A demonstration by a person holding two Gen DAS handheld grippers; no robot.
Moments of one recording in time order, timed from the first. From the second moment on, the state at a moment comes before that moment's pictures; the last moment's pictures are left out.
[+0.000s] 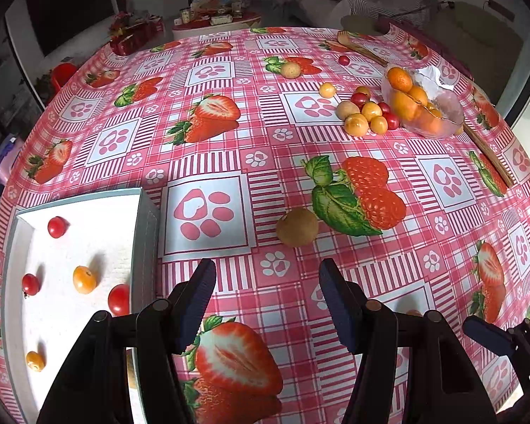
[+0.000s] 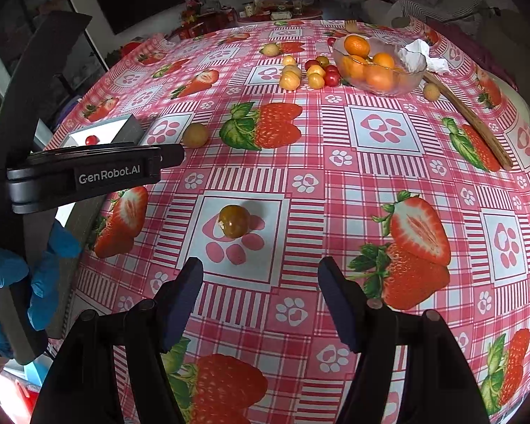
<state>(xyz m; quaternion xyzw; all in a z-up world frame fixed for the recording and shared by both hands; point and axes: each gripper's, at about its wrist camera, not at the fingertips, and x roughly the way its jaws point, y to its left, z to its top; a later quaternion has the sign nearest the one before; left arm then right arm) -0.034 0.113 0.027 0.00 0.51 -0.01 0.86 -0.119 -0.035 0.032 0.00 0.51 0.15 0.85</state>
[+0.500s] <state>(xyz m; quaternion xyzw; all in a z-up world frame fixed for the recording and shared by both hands) -0.005 0.101 0.012 0.00 0.50 -0.01 0.87 -0.098 -0.009 0.023 -0.03 0.48 0.13 0.87</state>
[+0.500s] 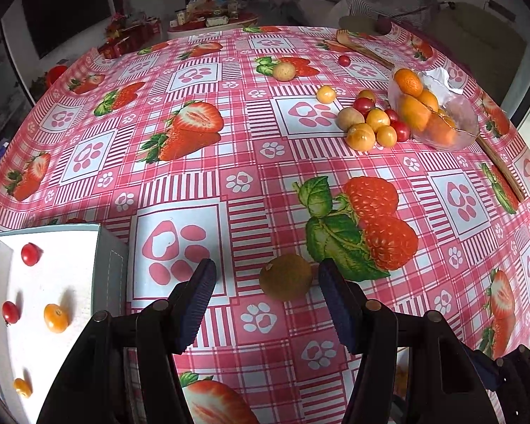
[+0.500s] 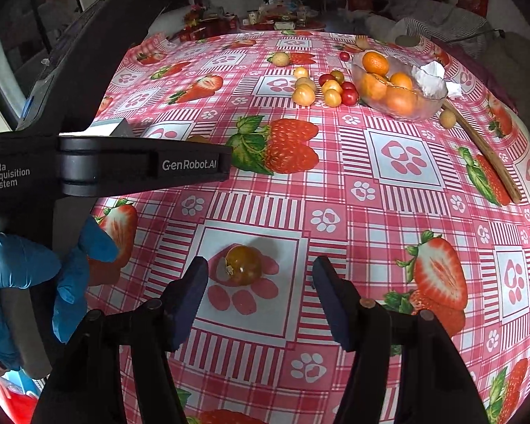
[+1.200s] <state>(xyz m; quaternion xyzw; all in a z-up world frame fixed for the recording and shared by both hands) -0.054 0.100 0.048 0.01 0.47 -0.05 0.88 -0.114 -0.040 0.040 0.04 0.50 0.15 0.85</state>
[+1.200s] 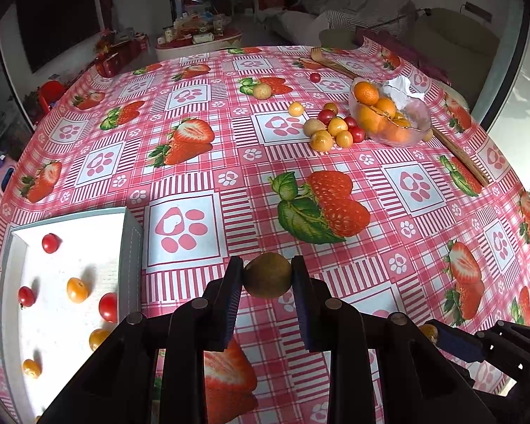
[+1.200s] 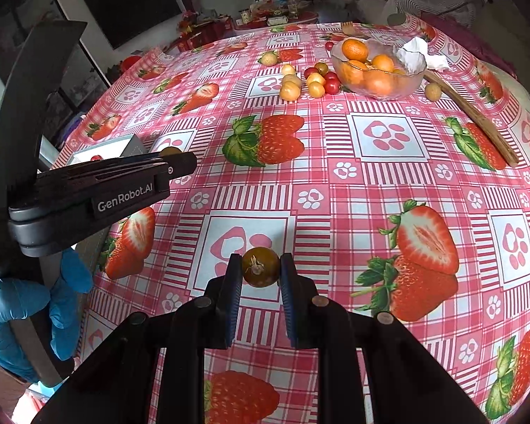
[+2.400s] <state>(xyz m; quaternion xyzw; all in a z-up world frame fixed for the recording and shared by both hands) -0.235 0.283 0.032 -0.03 0.49 0.07 0.87 -0.156 0.114 0.077 -0.02 0.51 0.30 0.80</state>
